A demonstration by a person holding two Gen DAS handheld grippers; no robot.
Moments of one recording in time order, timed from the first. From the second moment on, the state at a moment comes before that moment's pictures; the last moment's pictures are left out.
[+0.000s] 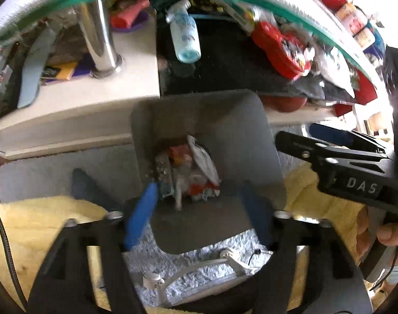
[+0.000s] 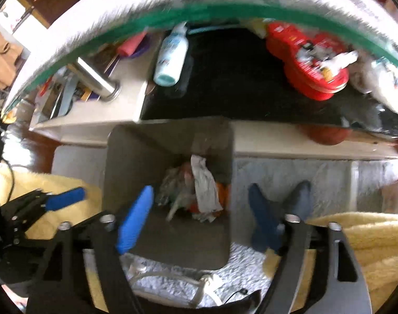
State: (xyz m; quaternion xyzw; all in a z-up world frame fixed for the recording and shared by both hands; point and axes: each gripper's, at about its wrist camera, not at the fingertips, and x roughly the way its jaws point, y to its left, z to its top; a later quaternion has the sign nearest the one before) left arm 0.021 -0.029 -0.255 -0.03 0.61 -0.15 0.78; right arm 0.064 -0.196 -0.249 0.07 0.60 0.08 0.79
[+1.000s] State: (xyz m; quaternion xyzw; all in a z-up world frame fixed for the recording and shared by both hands) left arm -0.031 -0.002 -0.022 0.01 0.30 -0.07 0.95; right arm -0.006 -0.253 -0.022 0.03 0.29 -0.06 0.95
